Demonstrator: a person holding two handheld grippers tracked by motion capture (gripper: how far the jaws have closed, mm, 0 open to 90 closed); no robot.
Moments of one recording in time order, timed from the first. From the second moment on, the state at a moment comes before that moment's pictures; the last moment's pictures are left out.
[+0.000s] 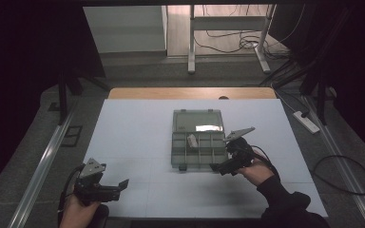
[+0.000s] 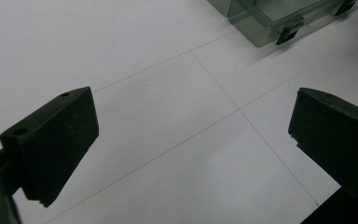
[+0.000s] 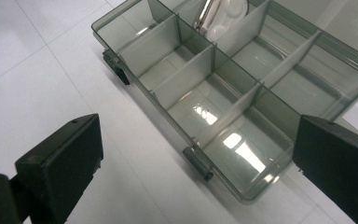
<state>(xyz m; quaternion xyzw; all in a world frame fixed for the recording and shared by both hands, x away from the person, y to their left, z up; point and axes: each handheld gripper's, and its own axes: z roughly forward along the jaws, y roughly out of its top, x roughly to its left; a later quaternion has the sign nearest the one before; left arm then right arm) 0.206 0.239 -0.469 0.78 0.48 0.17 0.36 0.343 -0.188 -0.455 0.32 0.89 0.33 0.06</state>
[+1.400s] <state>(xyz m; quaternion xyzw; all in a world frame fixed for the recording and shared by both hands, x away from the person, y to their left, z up) 0.206 0.239 -0.469 0.78 0.48 0.17 0.36 0.321 -0.230 -0.451 0.34 0.88 0.34 0.08</state>
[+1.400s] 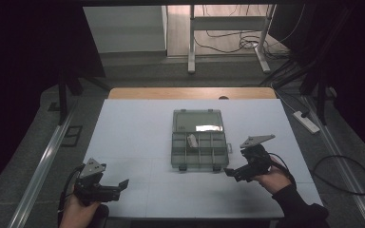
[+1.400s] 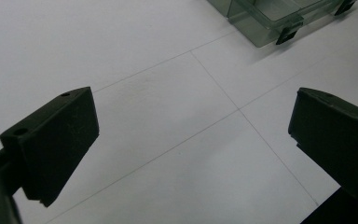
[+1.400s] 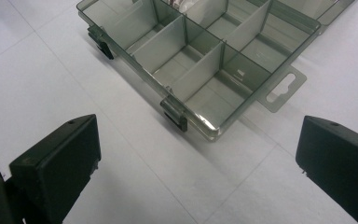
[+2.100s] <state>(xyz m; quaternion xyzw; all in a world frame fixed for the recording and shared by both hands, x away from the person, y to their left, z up) 0.206 0.239 -0.469 0.78 0.48 0.17 0.36 0.307 -0.254 -0.453 0.35 0.87 0.33 0.09</state>
